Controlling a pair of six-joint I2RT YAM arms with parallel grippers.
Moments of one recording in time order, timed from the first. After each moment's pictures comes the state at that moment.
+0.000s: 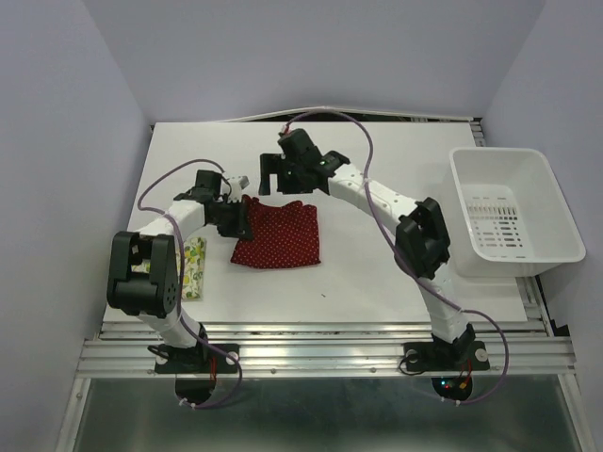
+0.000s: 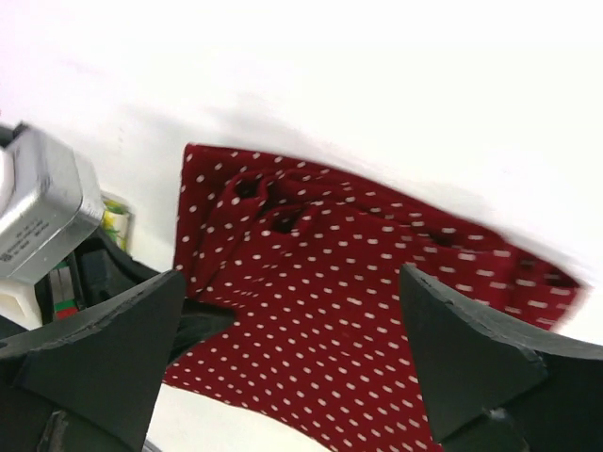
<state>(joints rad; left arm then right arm) -0.13 1.65 0.96 -0.42 0.49 -0.09 0.76 2.24 2.07 -0.59 0.00 0.57</state>
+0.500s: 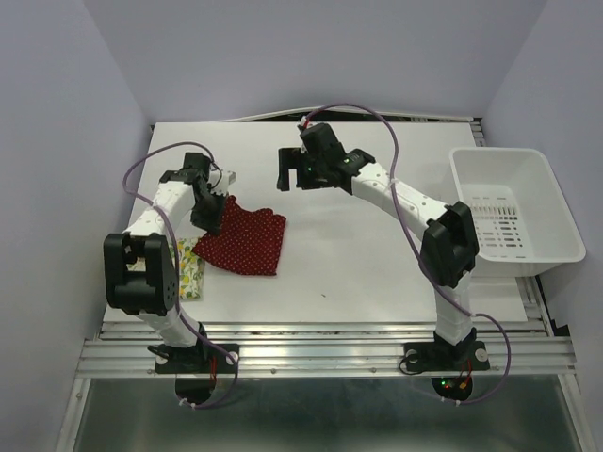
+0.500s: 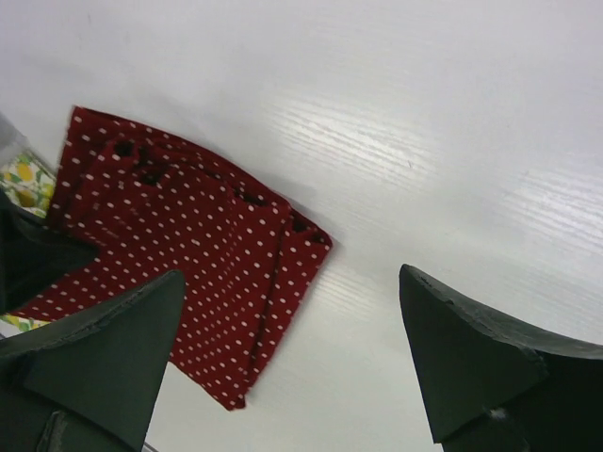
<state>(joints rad) -0.08 1.62 1.18 -0.83 0.14 0.17 0.69 2.01 1.87 -0.54 0.03 0.49</state>
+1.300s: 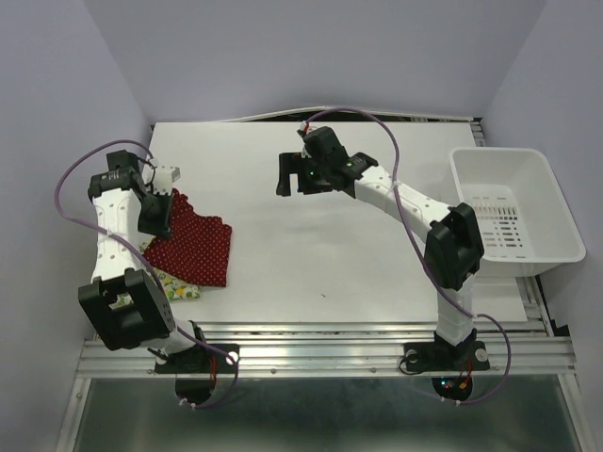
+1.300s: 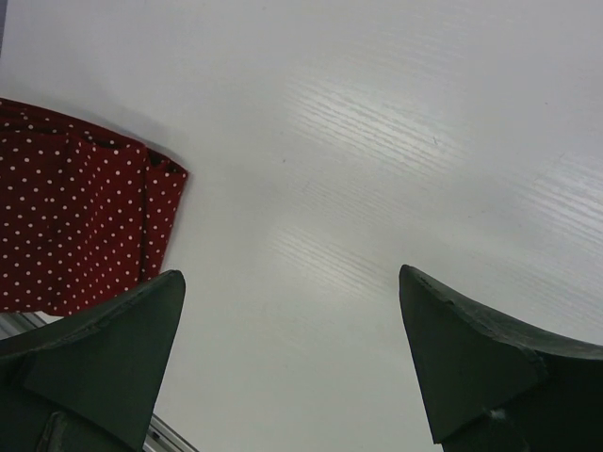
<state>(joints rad) 0.29 1.42 1.30 -1.15 0.18 0.42 0.69 1.97 1.78 -0.51 -0.09 0.48</state>
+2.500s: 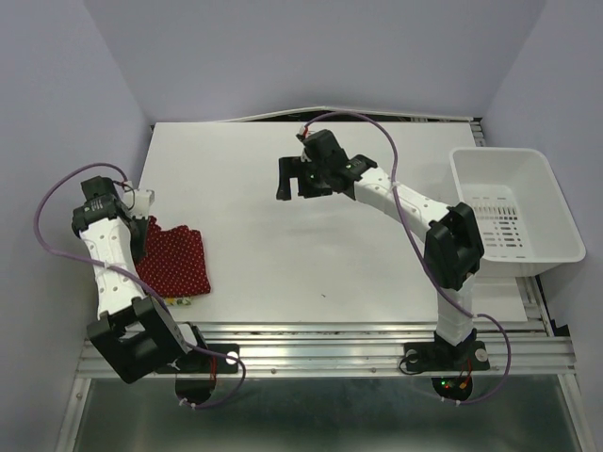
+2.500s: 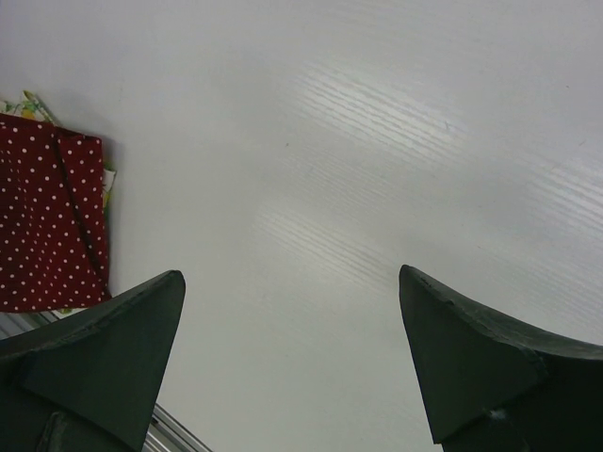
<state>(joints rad) 0.47 1.24 1.21 -1.16 0.02 0.53 0.69 1.97 1.76 -0.50 -0.13 0.47</state>
